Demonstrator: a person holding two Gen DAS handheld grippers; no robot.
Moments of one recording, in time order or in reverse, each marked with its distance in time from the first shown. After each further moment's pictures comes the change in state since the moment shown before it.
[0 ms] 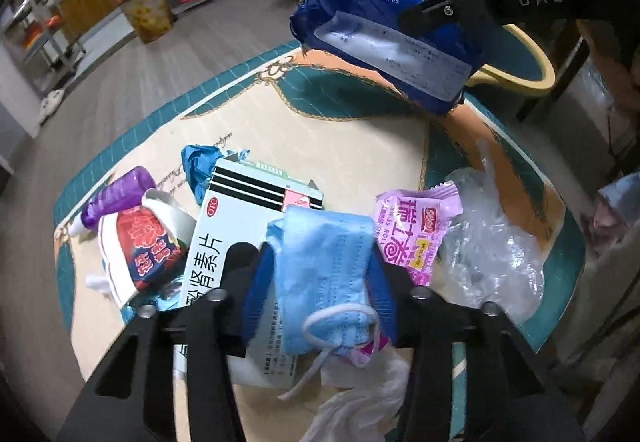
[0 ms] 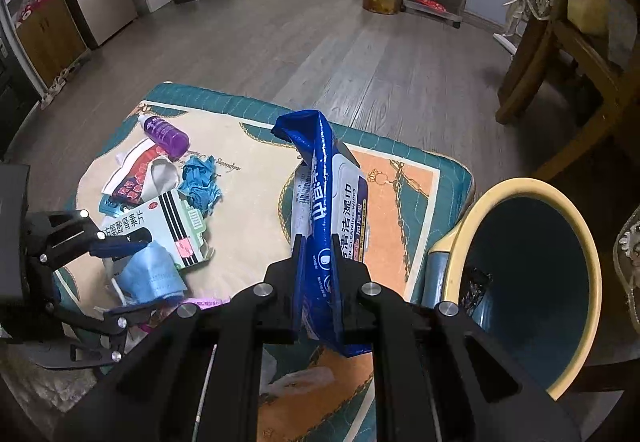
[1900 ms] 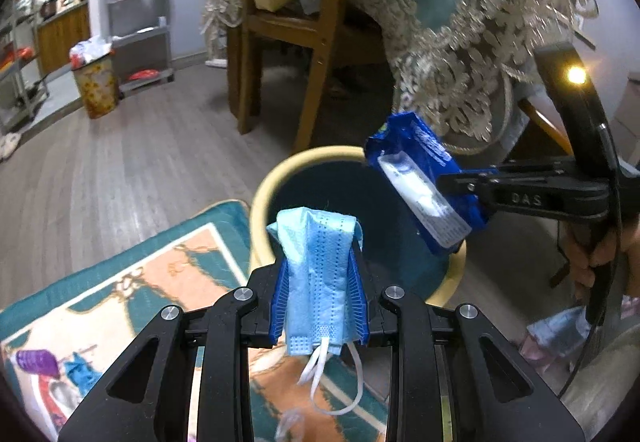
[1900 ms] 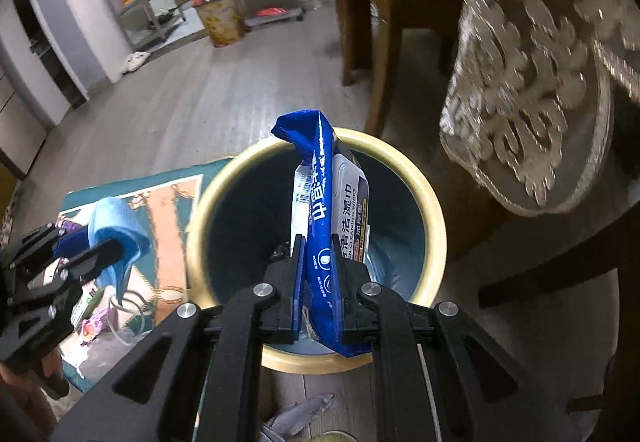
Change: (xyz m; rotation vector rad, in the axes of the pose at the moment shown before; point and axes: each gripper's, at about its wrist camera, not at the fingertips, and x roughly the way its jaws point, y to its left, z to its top) left arm -0.011 -0.121 0.171 -0.040 -0.311 -0.193; right arm -0.087 -0.215 -0.085 0.476 -0.076 -0.189
